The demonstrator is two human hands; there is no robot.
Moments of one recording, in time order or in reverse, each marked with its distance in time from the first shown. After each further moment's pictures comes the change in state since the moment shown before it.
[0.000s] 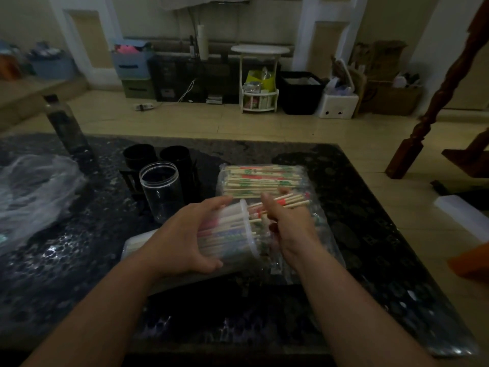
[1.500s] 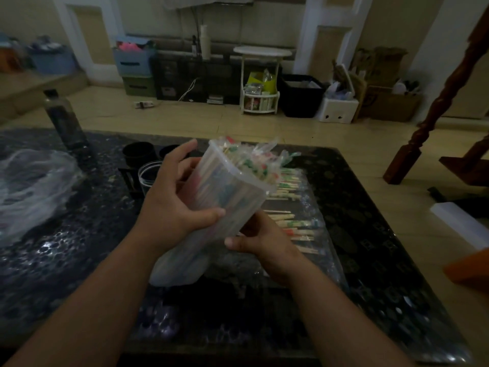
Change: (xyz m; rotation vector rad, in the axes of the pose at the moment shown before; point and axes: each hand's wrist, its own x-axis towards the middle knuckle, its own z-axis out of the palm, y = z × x) left_hand 0.011 0.030 -0.022 -0.477 0.447 -0.015; right_hand -0.012 0.022 0.004 -0.265 -0.584 -0.100
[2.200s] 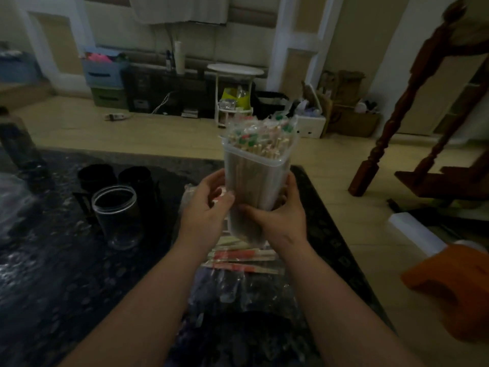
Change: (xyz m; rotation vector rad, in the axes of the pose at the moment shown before) left_hand 0.053 0.010 0.119 -0.329 0.076 -0.178; right_hand 0.003 -0.074 -0.078 -0.453 0.663 -0.228
